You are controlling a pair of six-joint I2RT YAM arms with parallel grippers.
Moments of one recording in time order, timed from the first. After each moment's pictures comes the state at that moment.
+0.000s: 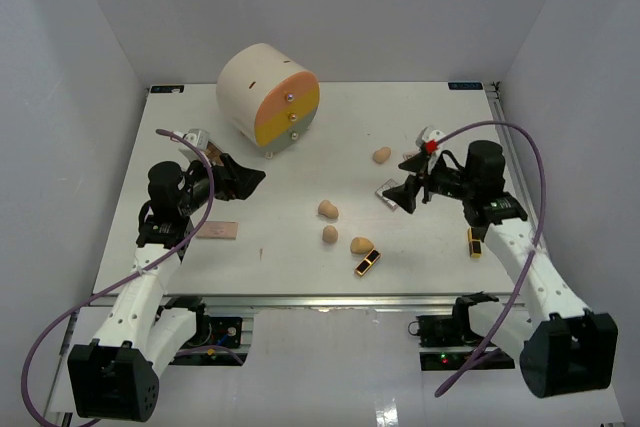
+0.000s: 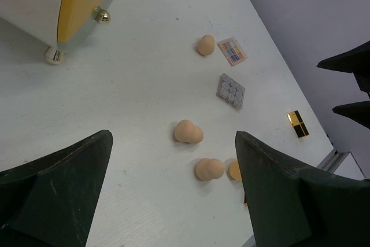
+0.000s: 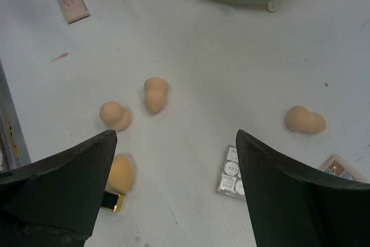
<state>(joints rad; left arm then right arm) -0.07 0.88 0.61 0.07 0.56 -0.43 0.15 1.00 0.73 -0.10 -0.87 -0.29</state>
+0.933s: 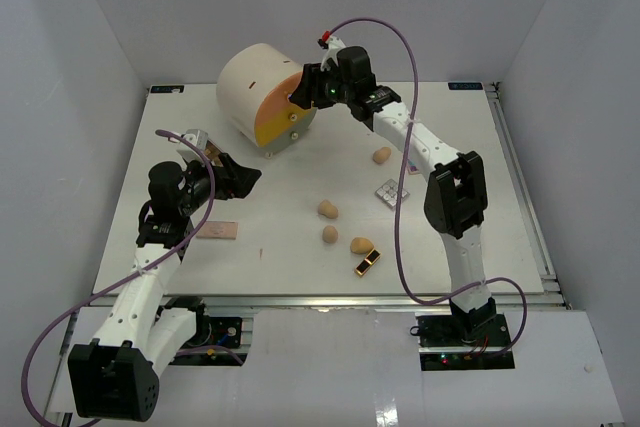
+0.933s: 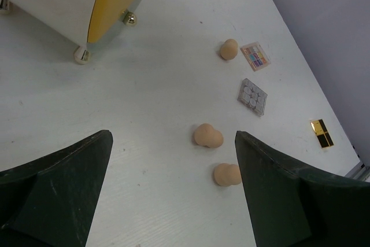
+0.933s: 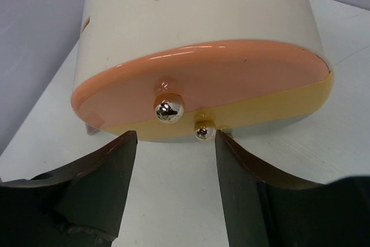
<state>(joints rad) -0.07 0.88 0.61 0.05 0.48 -0.39 0.57 2.16 2.04 -0.22 -0.33 0.33</state>
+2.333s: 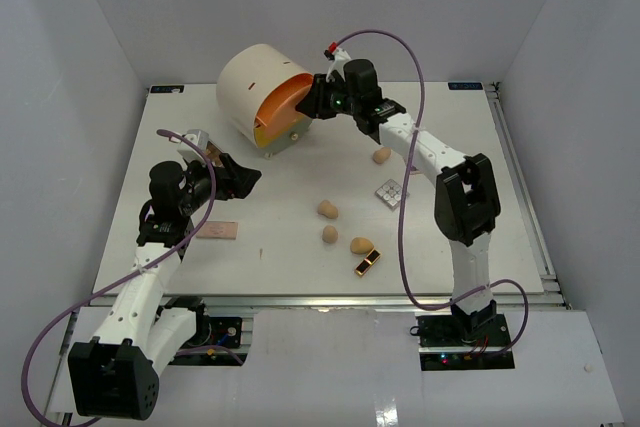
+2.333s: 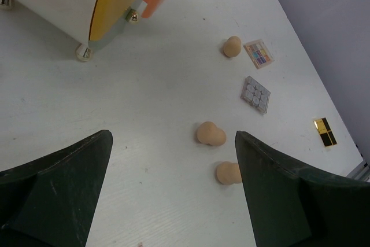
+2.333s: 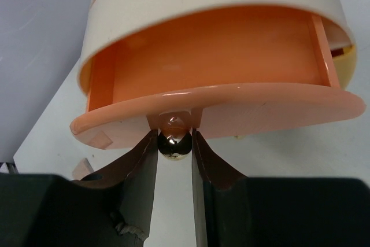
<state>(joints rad) -0.07 0.89 0.61 0.05 0.48 -0.38 0.57 2.07 1.81 -0.04 -0.37 0.39</state>
